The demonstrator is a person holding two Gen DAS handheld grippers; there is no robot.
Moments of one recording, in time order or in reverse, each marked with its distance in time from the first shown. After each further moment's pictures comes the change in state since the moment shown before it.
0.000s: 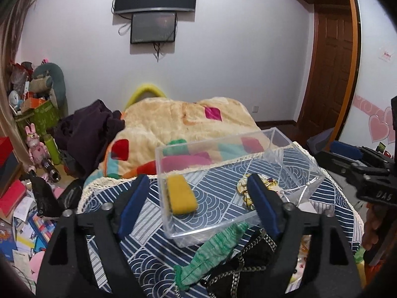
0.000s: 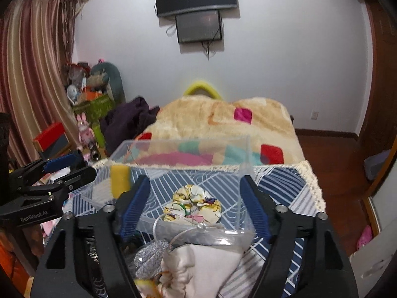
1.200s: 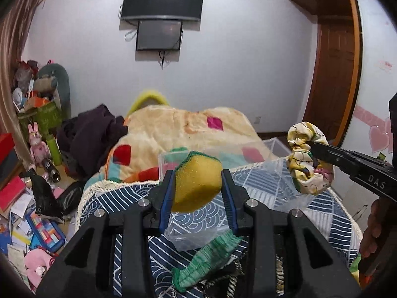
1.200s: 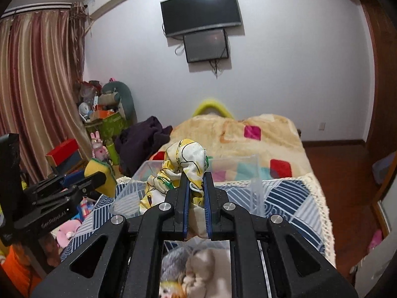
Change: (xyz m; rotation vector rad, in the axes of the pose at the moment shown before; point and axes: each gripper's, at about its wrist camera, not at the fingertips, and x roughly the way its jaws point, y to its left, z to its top) left arm 0.008 0.005 -0.003 -0.042 -0.036 0.004; right arm 0.007 0.014 0.001 0.020 -0.051 0.054
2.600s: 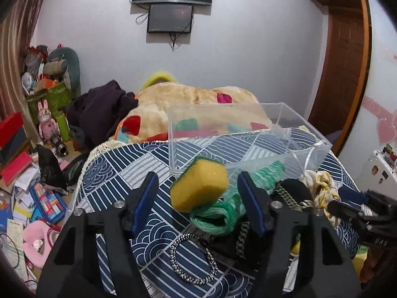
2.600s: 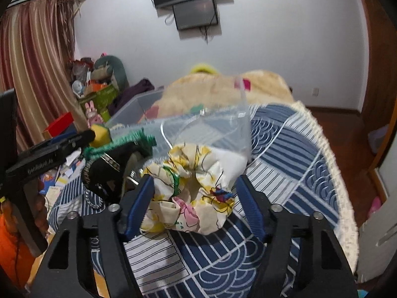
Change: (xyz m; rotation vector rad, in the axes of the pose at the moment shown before) left arm -0.010 -0.002 -0.059 -0.039 0.072 0.058; right arm -0.029 -0.009 -0.095 0.050 0.172 -0.010
